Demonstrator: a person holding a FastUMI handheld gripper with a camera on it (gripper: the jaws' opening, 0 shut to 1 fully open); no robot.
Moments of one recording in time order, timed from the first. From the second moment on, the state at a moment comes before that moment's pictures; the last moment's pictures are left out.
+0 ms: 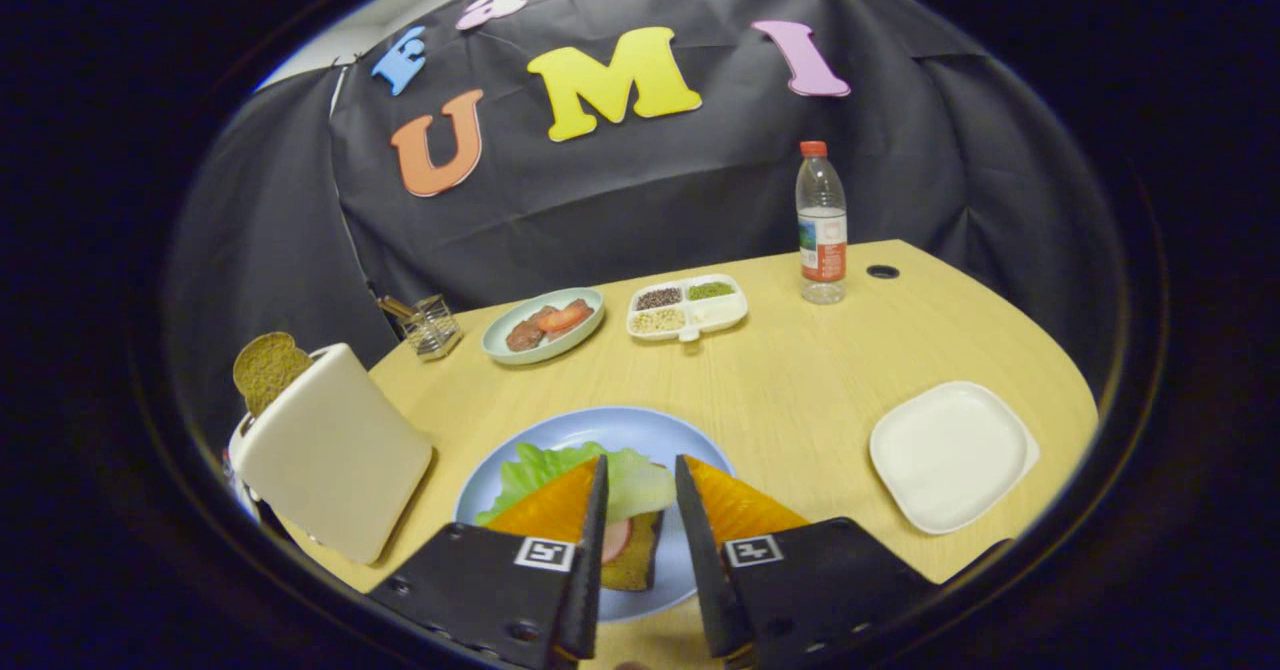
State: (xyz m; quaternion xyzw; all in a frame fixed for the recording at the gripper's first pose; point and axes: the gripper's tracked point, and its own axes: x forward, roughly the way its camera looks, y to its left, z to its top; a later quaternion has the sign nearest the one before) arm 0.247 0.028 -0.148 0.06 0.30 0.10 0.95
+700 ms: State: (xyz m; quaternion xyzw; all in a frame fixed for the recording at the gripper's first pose) arm 0.198 0.040 0.009 -0.03 0.08 0.04 1.00
